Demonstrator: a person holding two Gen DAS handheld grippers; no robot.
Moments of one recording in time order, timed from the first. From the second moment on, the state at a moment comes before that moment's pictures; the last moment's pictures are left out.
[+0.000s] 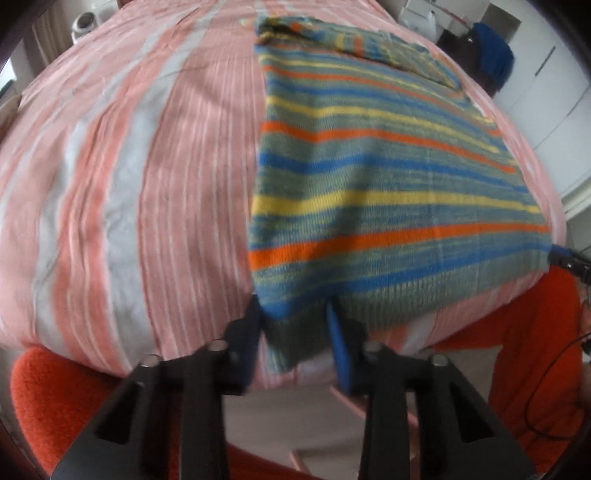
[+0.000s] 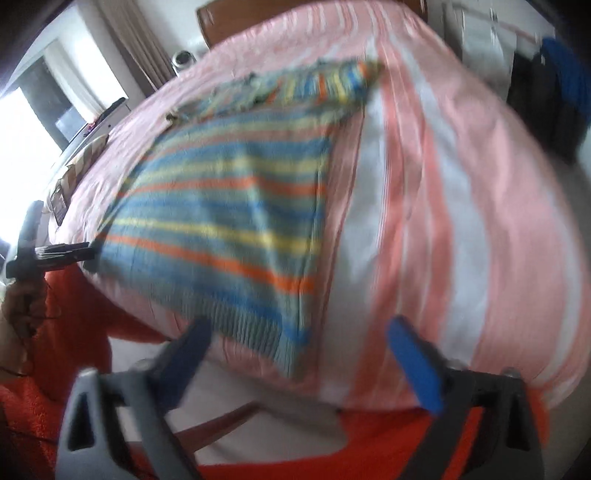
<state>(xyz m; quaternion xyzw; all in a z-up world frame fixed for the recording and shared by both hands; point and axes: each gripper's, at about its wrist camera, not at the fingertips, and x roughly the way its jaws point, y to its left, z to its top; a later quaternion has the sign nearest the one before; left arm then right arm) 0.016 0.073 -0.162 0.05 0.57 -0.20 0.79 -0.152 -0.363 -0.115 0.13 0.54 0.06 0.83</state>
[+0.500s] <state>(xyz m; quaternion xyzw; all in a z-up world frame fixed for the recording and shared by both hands) 0.061 0.110 -0.104 -0.12 0.53 -0.27 0.80 -0.135 -0.410 -0.094 0.34 0.47 0.12 0.81</state>
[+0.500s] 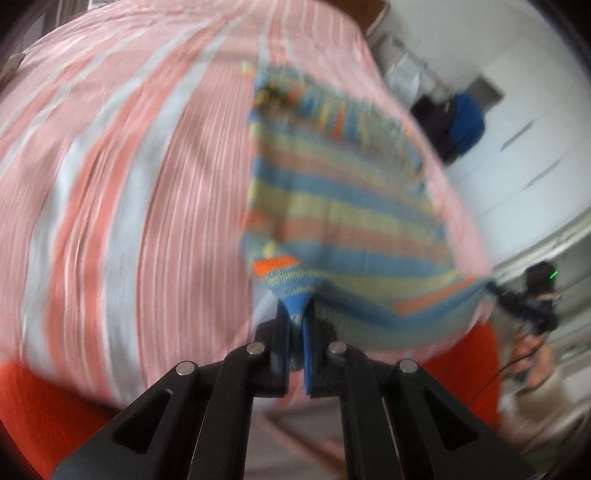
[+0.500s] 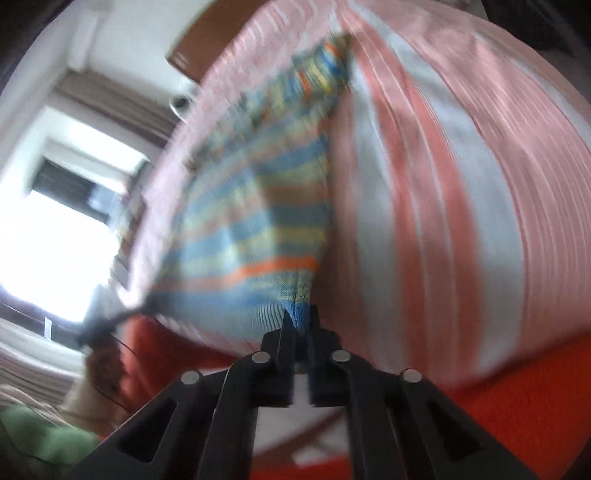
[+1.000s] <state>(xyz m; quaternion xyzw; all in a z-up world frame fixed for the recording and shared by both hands) 0.375 0.004 -0.096 -0.11 0.48 -0.17 0.85 0.179 -0.499 -0.077 0.33 0.38 0.05 0.86</state>
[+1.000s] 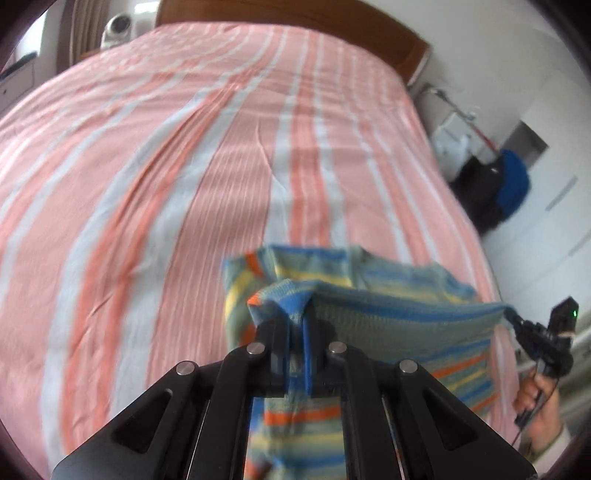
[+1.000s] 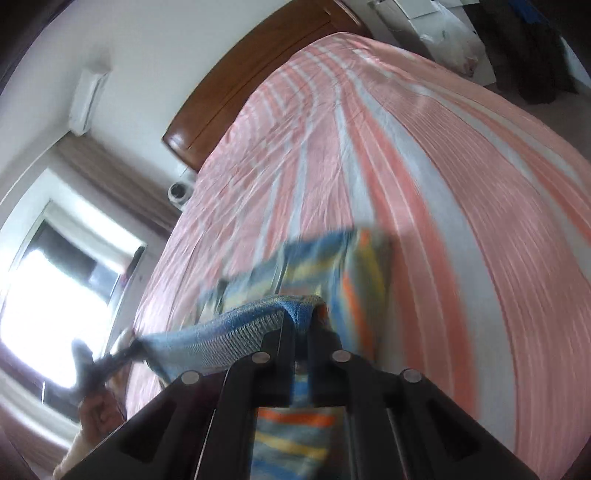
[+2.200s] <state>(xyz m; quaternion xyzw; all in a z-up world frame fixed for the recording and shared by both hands) 0.367 -0.059 -0.116 0.03 0.57 -0.32 0.76 0.253 -0.440 -0.073 0.30 0.42 0.16 0.84</state>
